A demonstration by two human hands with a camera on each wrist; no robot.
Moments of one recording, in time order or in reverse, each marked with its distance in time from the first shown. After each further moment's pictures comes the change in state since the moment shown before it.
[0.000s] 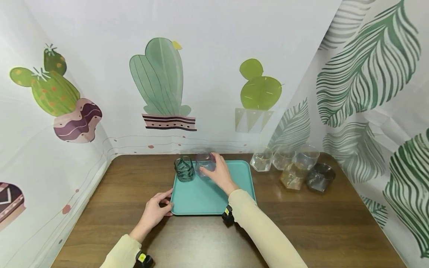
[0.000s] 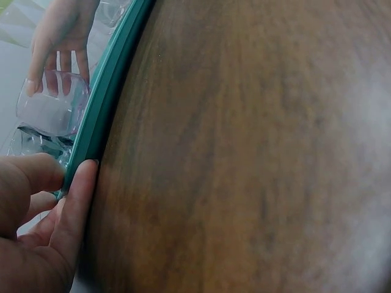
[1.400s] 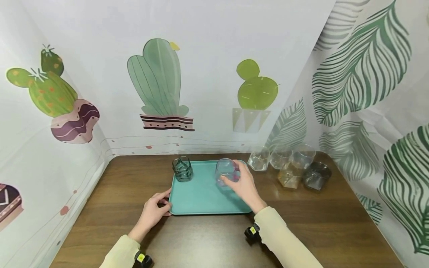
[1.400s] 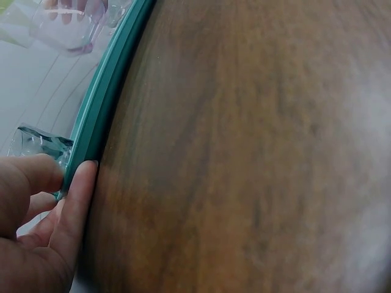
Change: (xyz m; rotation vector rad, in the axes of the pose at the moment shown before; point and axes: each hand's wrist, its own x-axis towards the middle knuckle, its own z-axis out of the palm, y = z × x) left_hand 0.000 -0.001 0.002 0.015 0.000 -0.016; right_hand -0.071 0.008 -0.076 0.027 0.099 0.027
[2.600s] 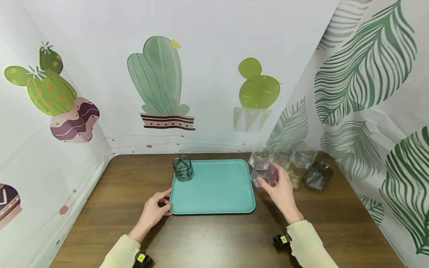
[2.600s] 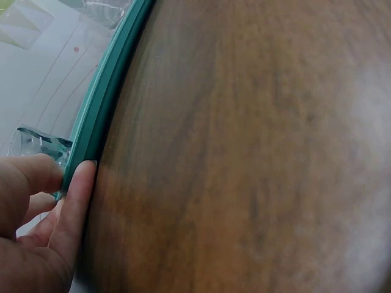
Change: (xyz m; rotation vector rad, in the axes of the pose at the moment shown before) left_hand -0.001 0.001 -0.001 -0.007 0.004 0.007; right_hand -0.031 0.046 -0.082 -0.178 0.224 0.050
